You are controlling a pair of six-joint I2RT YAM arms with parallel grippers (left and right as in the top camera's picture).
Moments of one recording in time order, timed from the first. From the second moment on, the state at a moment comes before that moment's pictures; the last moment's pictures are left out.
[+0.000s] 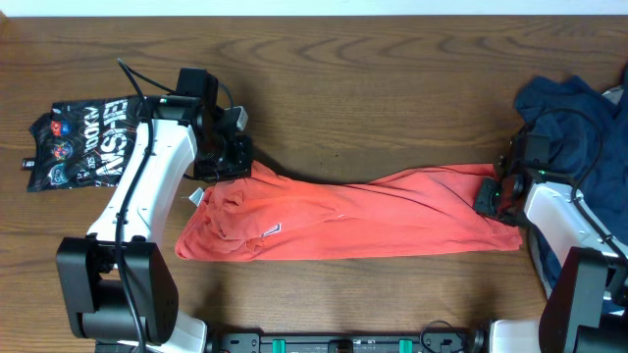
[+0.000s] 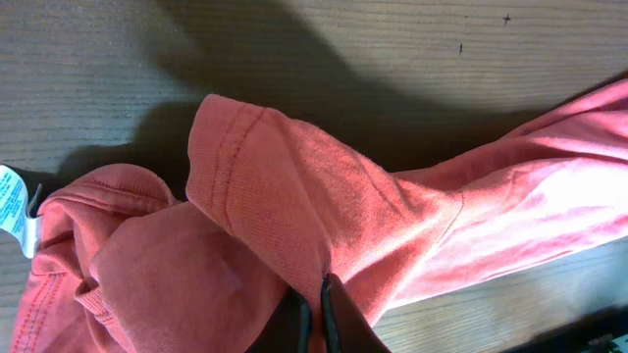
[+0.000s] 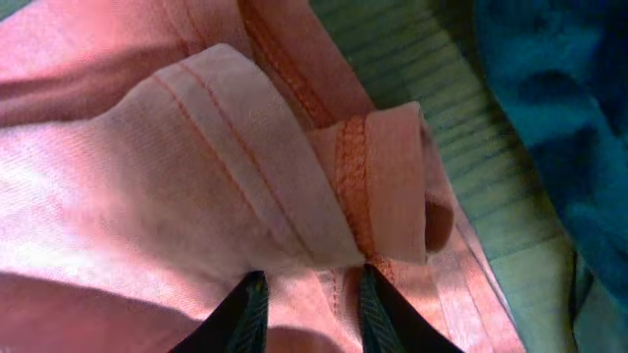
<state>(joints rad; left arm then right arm) -0.09 1.70 1.33 -1.12 0.34 -0.12 -0.17 1.58 0.79 -0.58 0.06 0.25</state>
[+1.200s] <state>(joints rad) -0.09 1.70 1.33 -1.12 0.34 -0.12 -0.25 1.61 0.79 -0.57 -0.06 0.23</state>
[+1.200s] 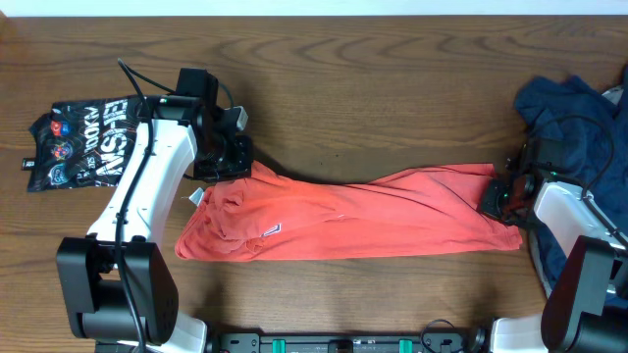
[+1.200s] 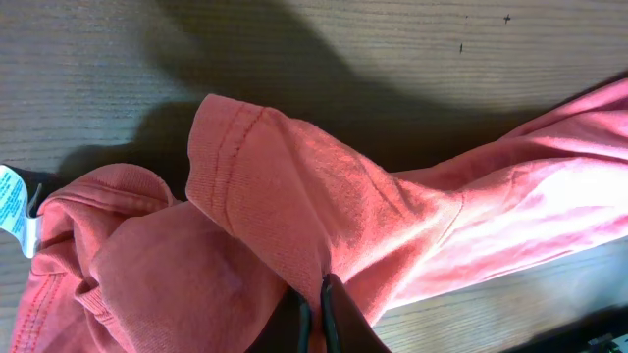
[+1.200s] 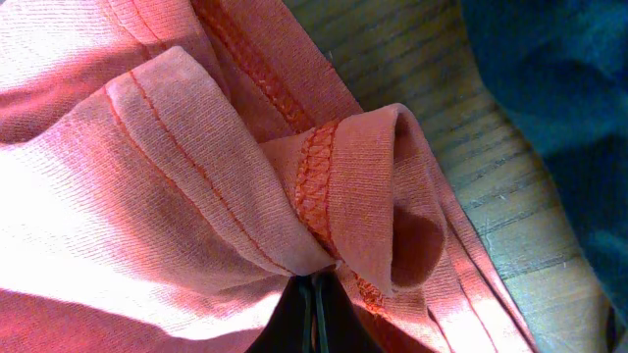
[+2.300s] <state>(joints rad) 0.05 1.68 1.38 -0.73 0.43 -0.17 -0.25 1.48 1.10 -0.34 -0.15 0.21</state>
